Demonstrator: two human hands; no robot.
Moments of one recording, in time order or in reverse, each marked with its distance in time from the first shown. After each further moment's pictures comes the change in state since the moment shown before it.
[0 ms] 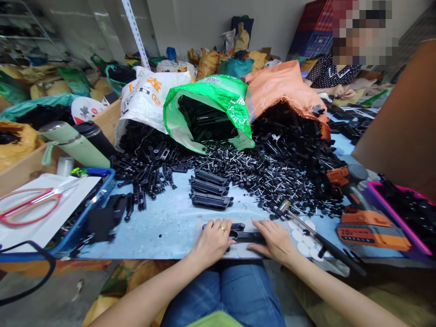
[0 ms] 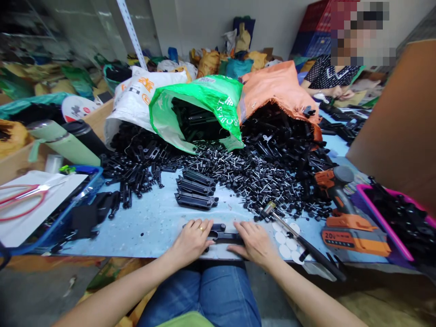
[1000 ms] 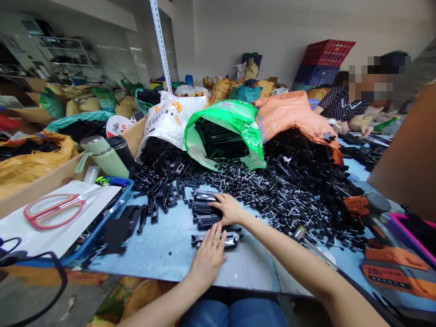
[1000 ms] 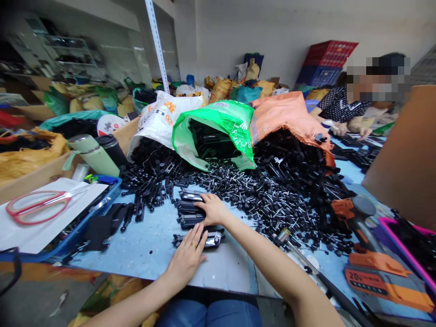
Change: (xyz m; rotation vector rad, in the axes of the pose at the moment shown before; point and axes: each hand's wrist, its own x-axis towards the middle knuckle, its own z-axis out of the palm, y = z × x) left_hand -0.036 -0.043 0.016 0.194 0.256 -0.147; right_hand 0.228 -0.031 0.028 0.217 -0.140 -0.246
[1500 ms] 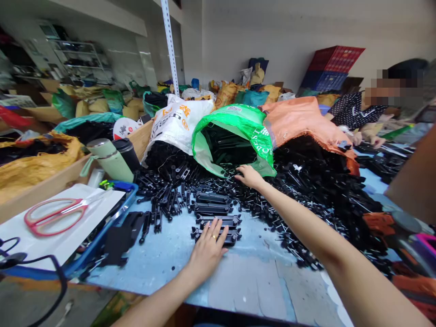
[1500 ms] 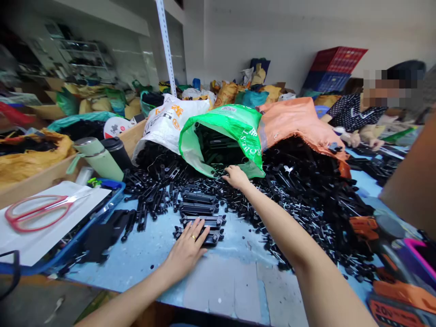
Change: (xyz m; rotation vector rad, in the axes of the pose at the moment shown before) left_hand 0.033 -0.060 -0.009 -0.086 -0.097 -0.042; right_hand 0.079 0.133 -0.058 -0.244 0.112 0.332
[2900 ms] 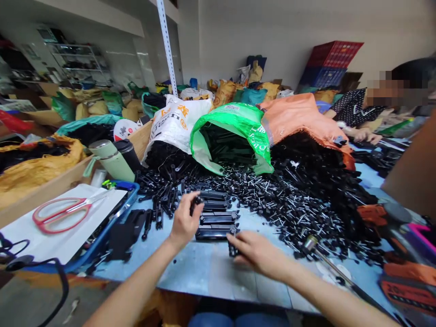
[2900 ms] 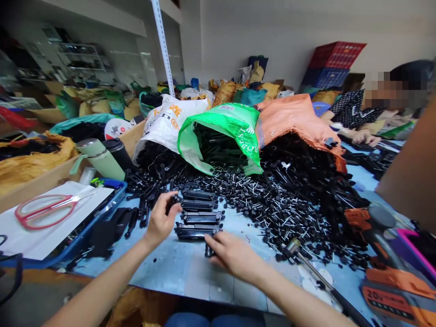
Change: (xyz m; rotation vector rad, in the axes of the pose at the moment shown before) left_hand 0.023 -0.049 -0.062 -0.543 0.559 -0.333; right_hand -0.216 -0.124 -0.058 0.360 -0.172 -0.367
